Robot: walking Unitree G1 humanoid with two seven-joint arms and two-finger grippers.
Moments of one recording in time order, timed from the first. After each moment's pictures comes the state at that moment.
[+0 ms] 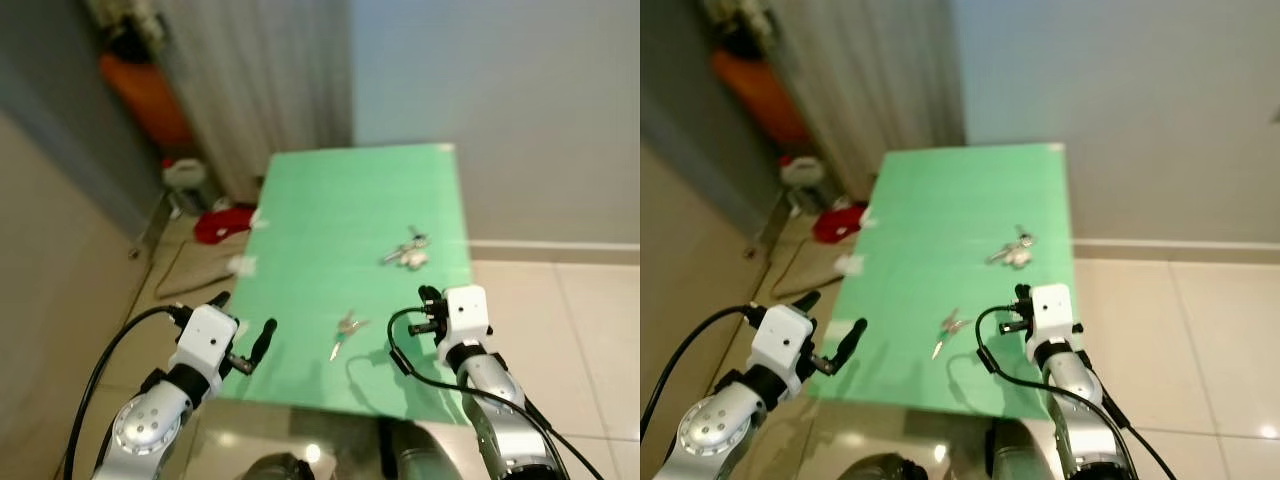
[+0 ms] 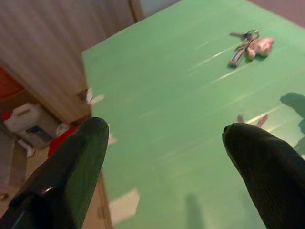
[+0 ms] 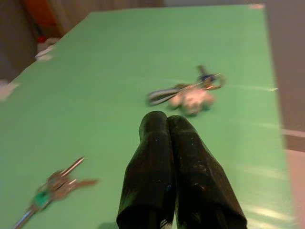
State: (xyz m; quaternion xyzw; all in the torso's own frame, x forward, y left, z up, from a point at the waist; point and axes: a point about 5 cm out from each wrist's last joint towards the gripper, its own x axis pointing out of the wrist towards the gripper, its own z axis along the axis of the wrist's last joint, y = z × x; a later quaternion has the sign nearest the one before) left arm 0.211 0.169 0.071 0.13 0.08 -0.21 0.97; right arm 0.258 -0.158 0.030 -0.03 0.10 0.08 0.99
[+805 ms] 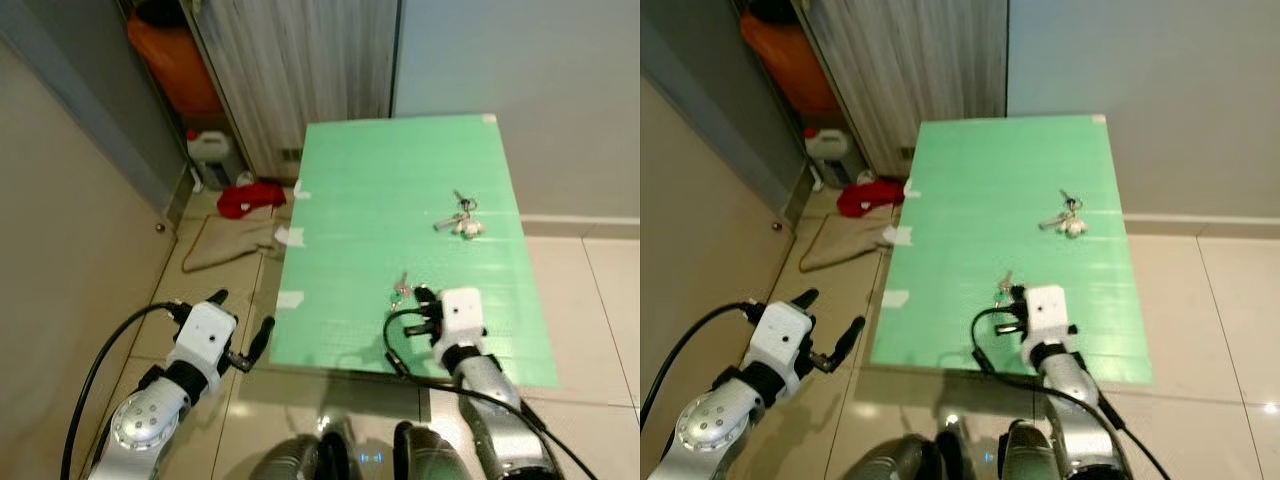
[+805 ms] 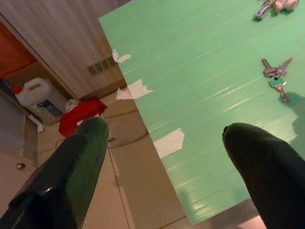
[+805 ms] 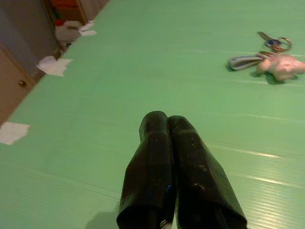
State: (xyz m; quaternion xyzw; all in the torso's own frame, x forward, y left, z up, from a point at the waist) left arm 0.213 0.173 0.072 0.14 0.08 -0.21 0.96; right arm 0.257 -0.154 0.031 -0.03 0.10 0.08 0.99
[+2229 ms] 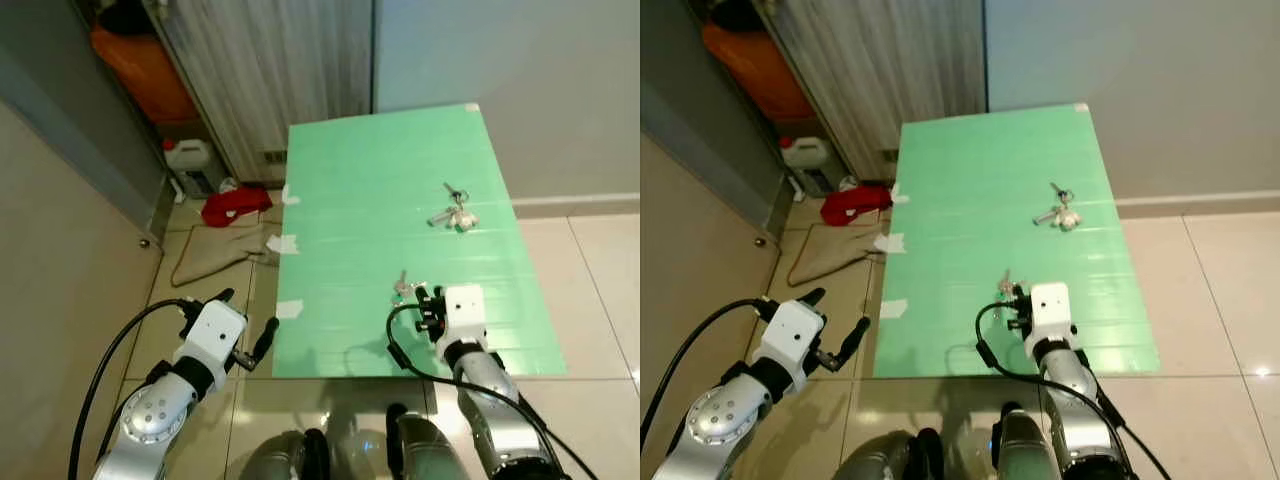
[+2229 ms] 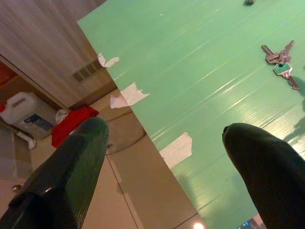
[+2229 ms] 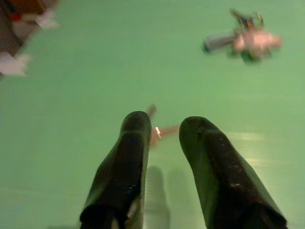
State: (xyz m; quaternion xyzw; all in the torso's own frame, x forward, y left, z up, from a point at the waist) left arm 0.218 0.168 0.070 0.16 0.09 -0.22 0.96; right arm 0.262 -0.157 0.022 -0.04 0.13 0.04 0.99
